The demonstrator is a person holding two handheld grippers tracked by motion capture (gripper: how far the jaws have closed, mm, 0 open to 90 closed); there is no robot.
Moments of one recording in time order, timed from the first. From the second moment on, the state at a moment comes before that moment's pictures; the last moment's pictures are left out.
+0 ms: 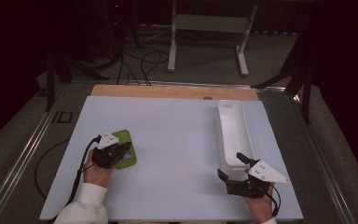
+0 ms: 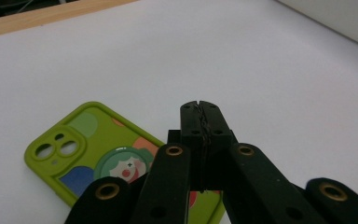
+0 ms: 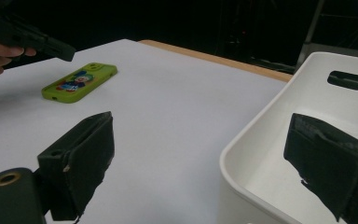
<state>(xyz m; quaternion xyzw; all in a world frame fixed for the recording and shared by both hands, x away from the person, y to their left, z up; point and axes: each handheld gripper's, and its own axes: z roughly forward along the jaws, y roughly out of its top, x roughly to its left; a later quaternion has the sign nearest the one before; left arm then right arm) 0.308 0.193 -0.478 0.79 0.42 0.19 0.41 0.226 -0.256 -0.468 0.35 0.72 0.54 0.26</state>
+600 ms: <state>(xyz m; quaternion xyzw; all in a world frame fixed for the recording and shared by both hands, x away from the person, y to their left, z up) 0.317 0.180 -0.489 0.79 0.42 0.19 0.40 0.226 -0.256 -0.468 0.35 0.72 0.54 0.26</state>
